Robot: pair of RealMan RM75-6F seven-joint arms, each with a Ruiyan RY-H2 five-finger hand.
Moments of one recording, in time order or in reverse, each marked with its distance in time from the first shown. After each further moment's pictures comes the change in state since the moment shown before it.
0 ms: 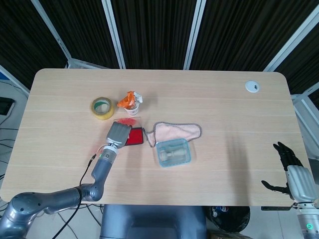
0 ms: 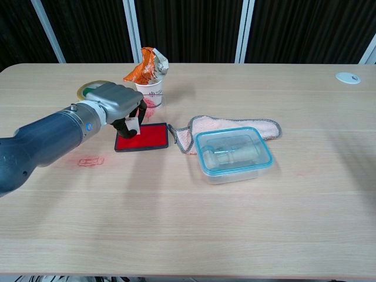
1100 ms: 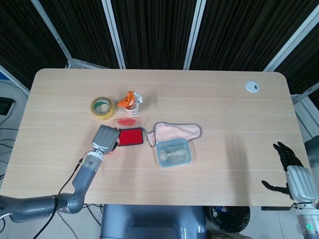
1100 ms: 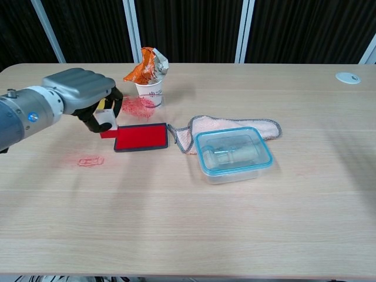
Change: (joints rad) left arm 0.115 0.266 0.076 -0.412 0.098 0.161 -0.008; right arm -0.003 -0.005 -0.001 0.005 -0.009 0.012 -0.014
